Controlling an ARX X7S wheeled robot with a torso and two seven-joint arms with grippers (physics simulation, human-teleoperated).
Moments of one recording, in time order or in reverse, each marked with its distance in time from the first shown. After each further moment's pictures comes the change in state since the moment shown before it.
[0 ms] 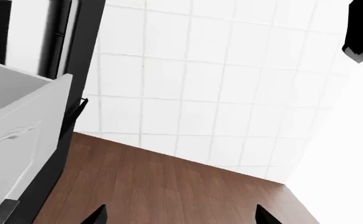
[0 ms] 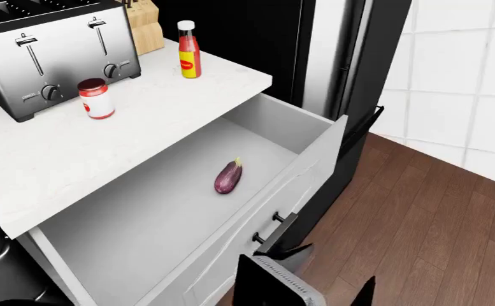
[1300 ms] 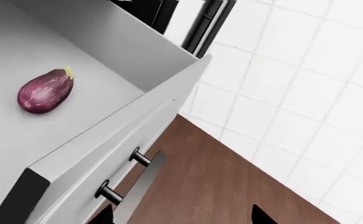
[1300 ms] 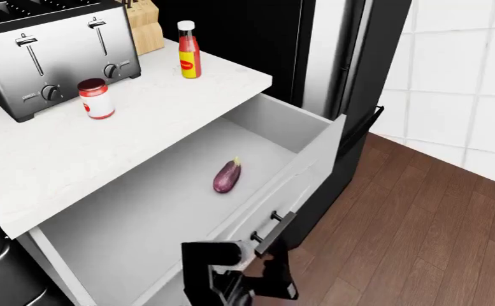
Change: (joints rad) left arm 0.144 -0.123 -0.137 -0.113 -0.197 0.073 -0.058; right arm -0.003 0.013 -0.009 -0.009 0.027 -0.013 0.020
